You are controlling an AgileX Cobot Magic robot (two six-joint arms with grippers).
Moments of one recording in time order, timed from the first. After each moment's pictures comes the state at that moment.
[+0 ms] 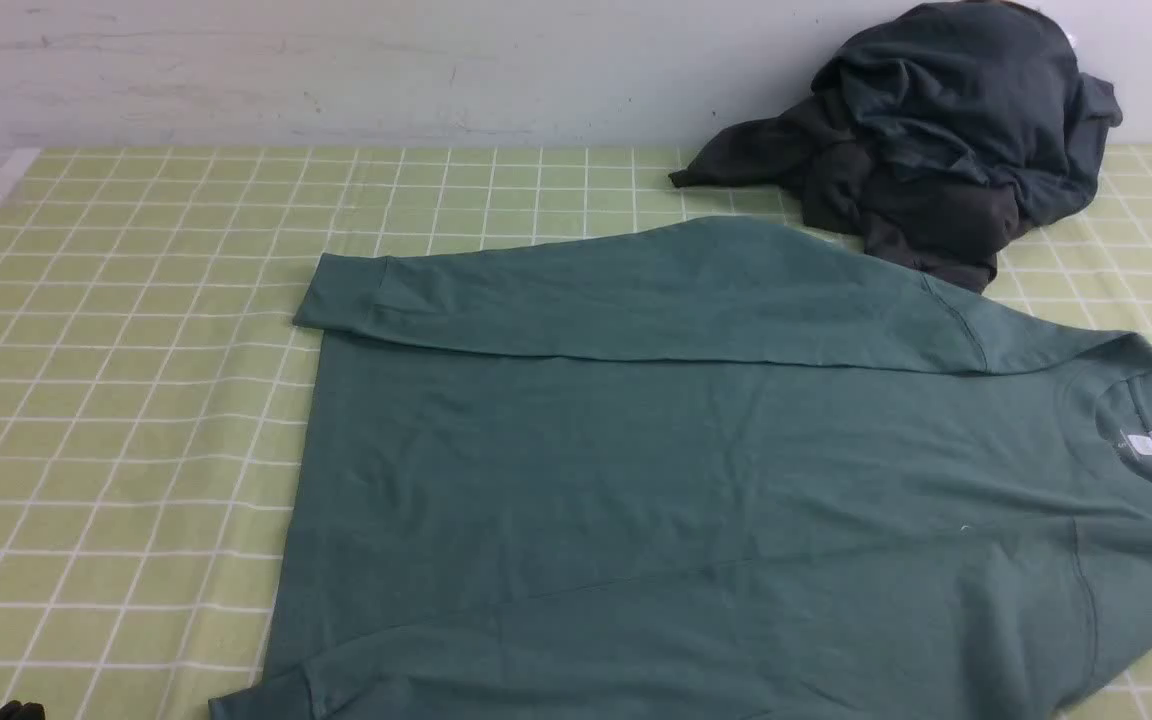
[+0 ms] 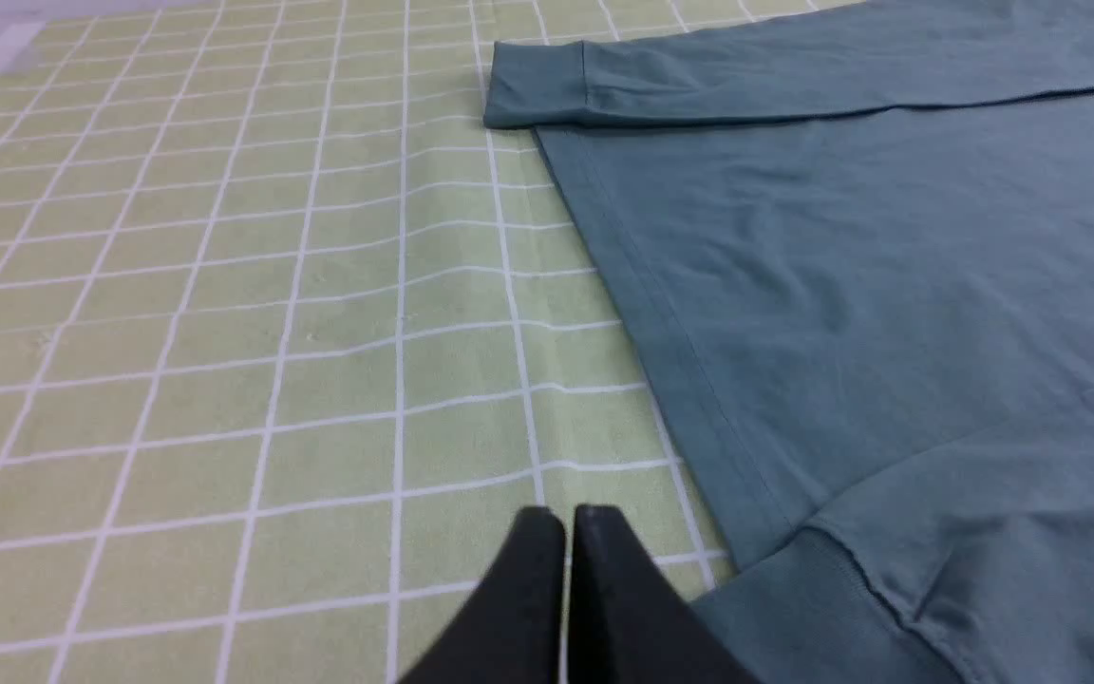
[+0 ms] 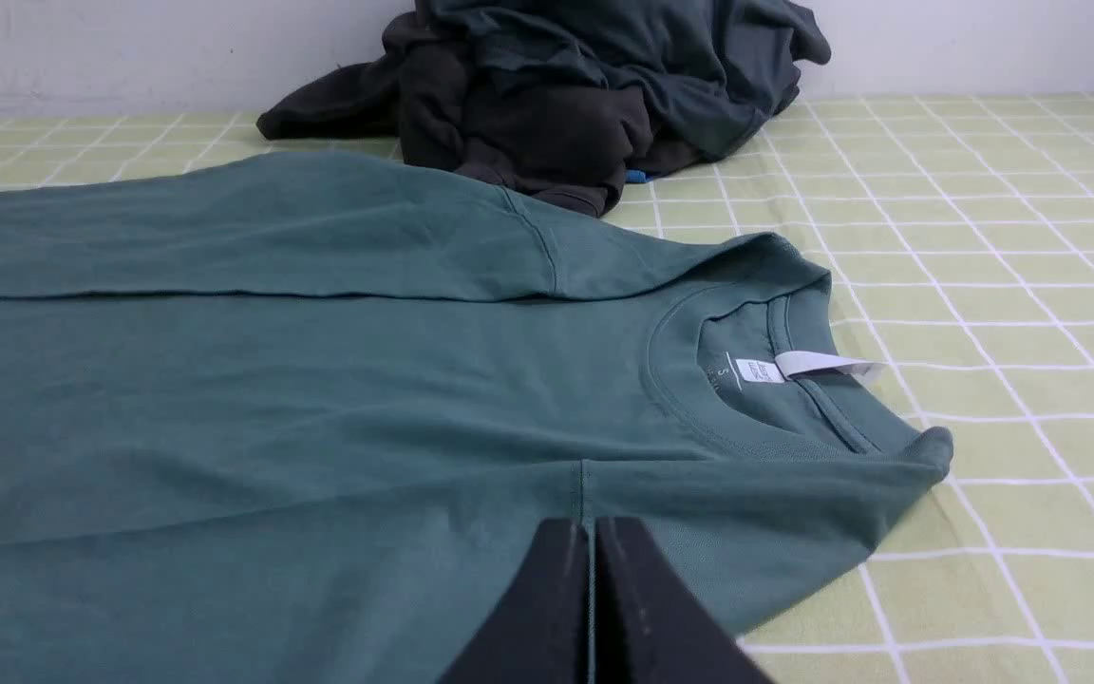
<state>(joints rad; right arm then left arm) -0.03 -0.01 0.02 -0.04 0.36 0.12 -0.11 -0.01 0.03 -0.05 0.36 0.08</state>
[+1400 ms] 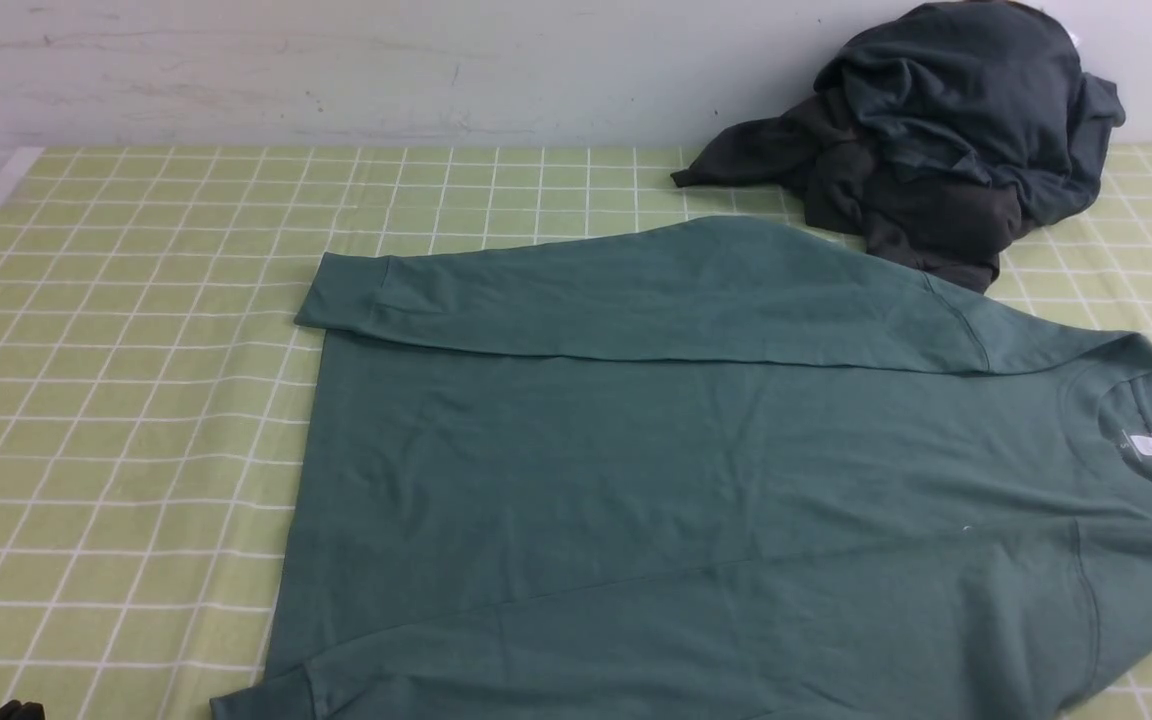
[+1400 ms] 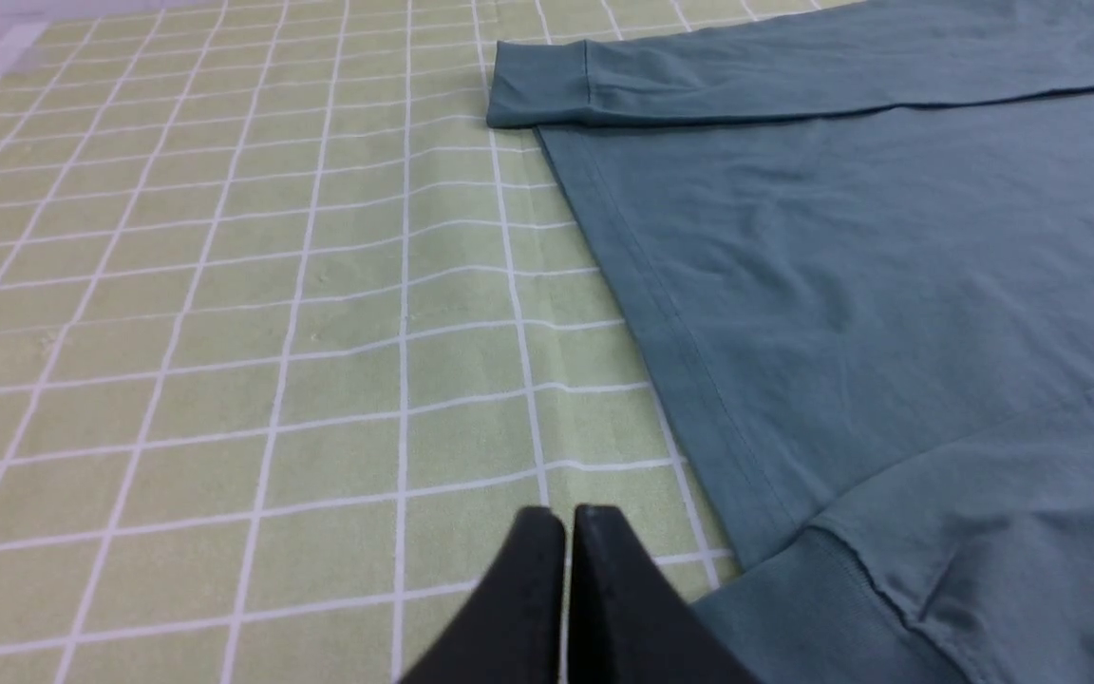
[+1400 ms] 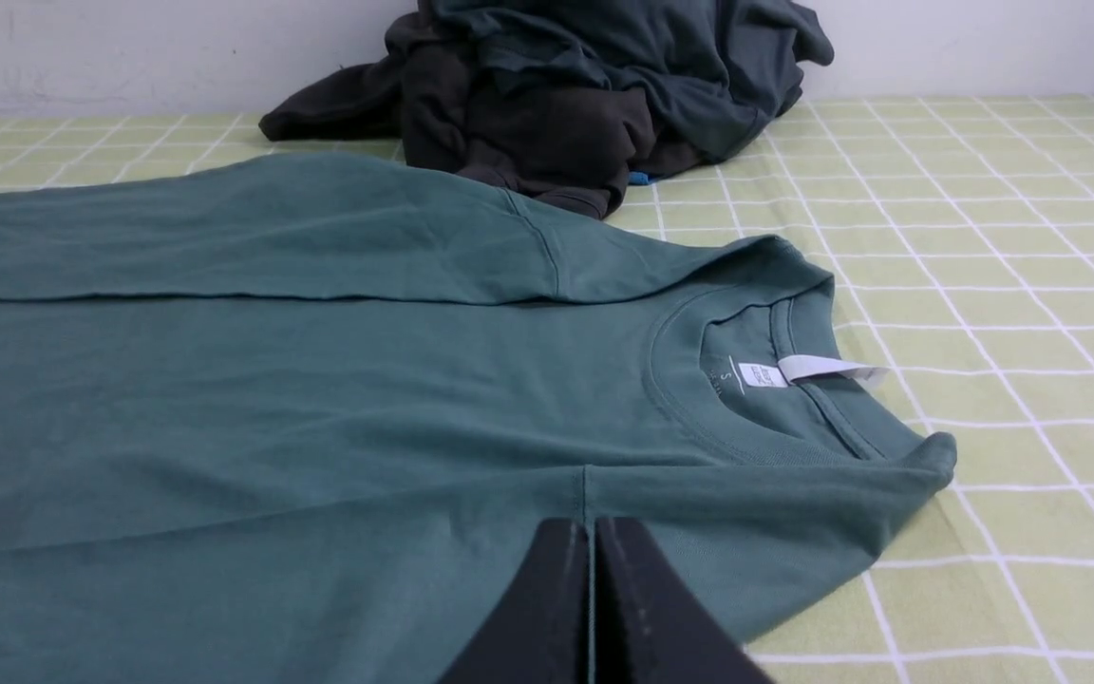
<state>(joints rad) -0.03 -0.01 0.03 -0.04 0.33 0.12 -0.11 -0.01 0.03 -0.05 0.35 0.08</state>
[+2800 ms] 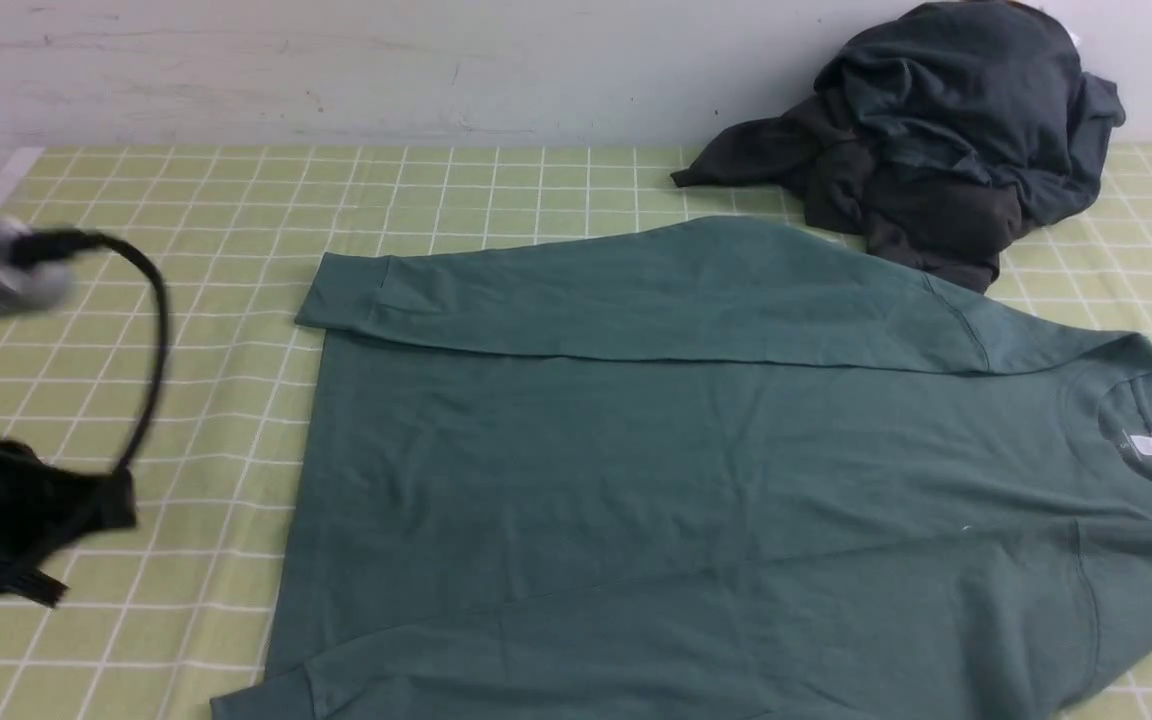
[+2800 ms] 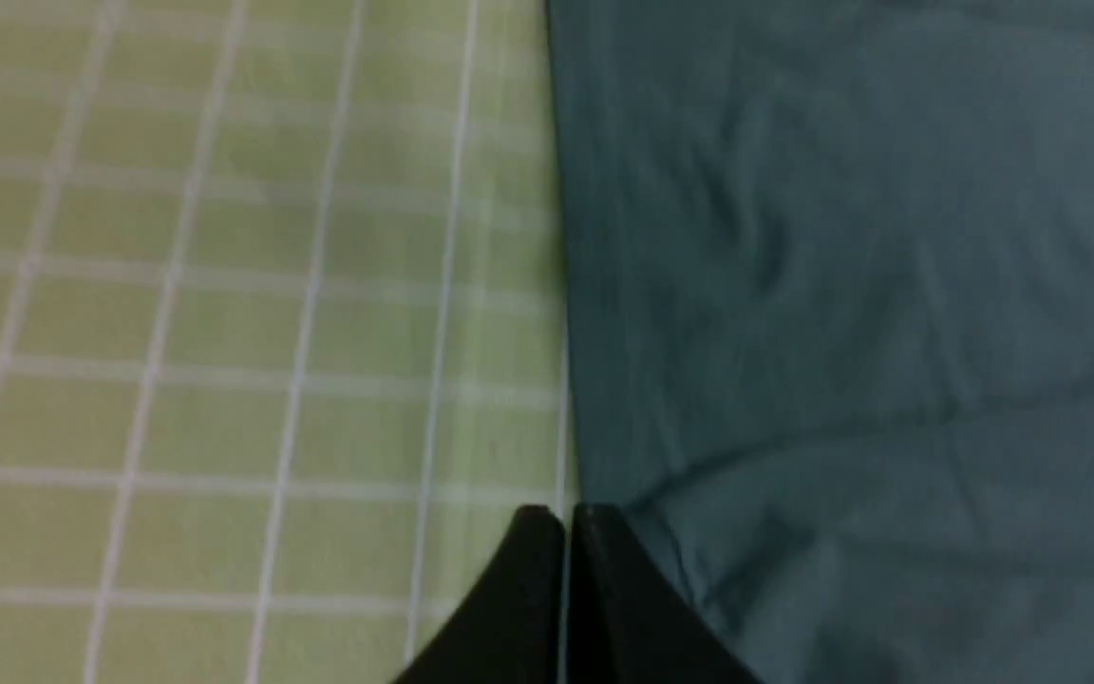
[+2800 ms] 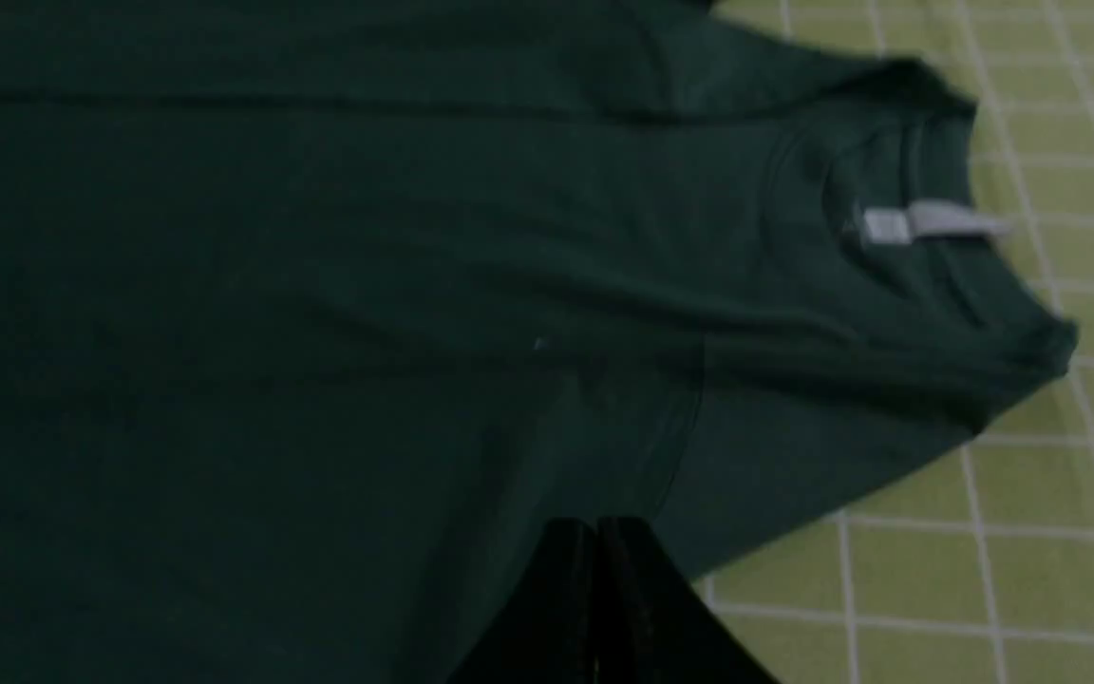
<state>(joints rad) 0.04 0.69 -0.62 0.11 0.87 0.00 -0.12 0.97 -0.74 -0.11 0.83 -0.12</state>
